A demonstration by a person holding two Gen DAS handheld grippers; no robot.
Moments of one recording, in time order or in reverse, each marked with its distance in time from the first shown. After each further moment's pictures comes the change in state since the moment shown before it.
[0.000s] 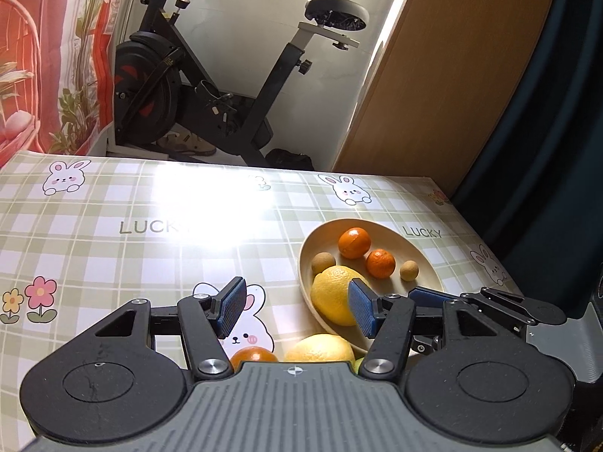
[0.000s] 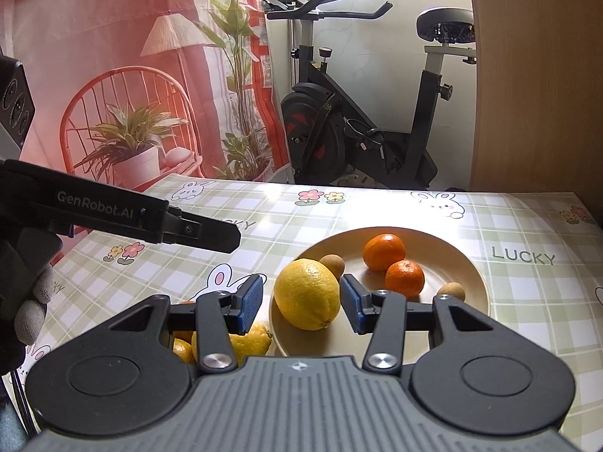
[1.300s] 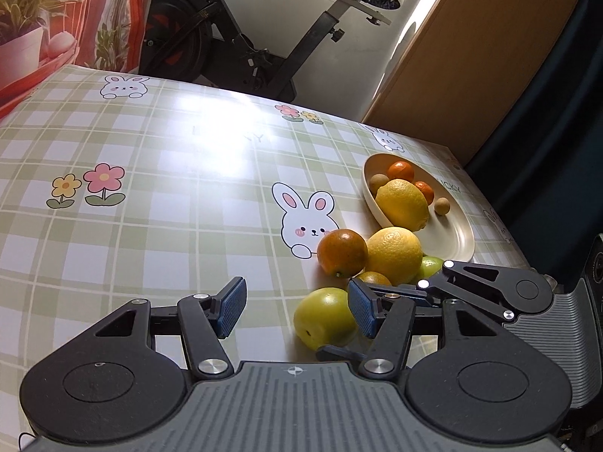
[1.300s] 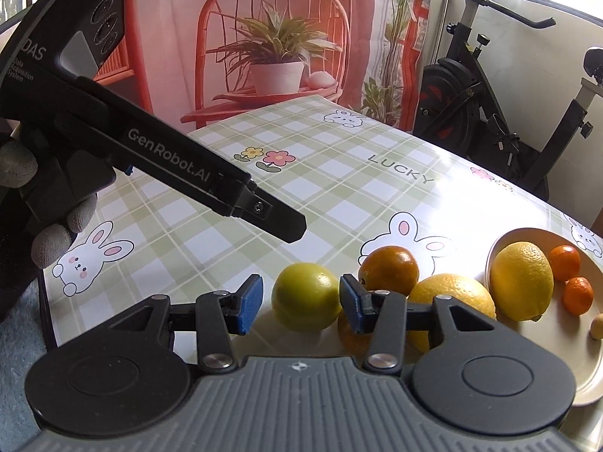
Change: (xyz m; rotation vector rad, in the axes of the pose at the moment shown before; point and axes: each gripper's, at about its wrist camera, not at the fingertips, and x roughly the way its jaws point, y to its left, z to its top) left arm -0.033 0.078 -0.072 -0.079 0.090 -0.056; right arm 0.045 0.136 -0.051 -0.378 0.158 0.217
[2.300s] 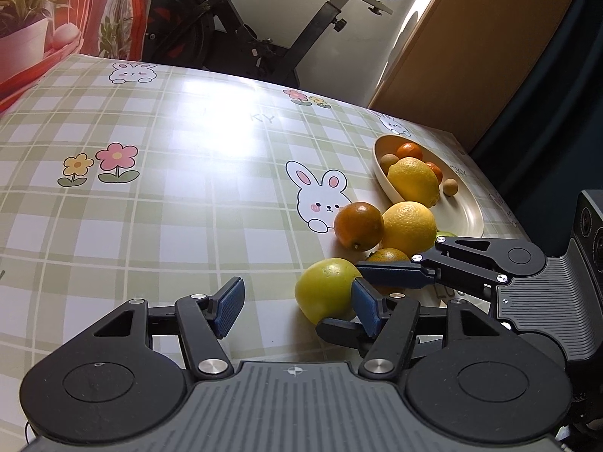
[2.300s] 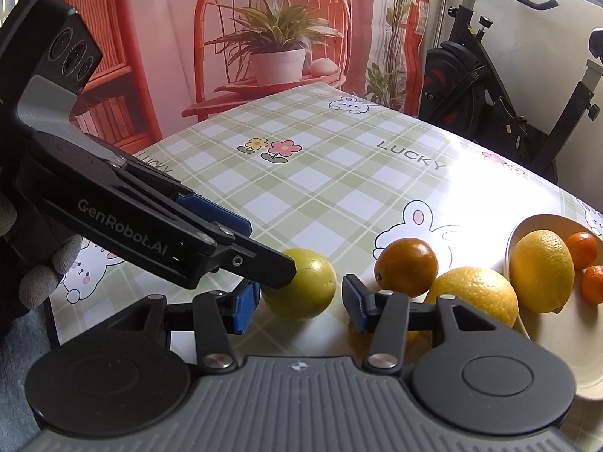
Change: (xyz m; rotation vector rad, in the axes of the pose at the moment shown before) left arm 0.002 0.007 -0.017 0.002 0.015 0.022; right arm 0.016 -0.003 0.004 0.053 0.046 0.032
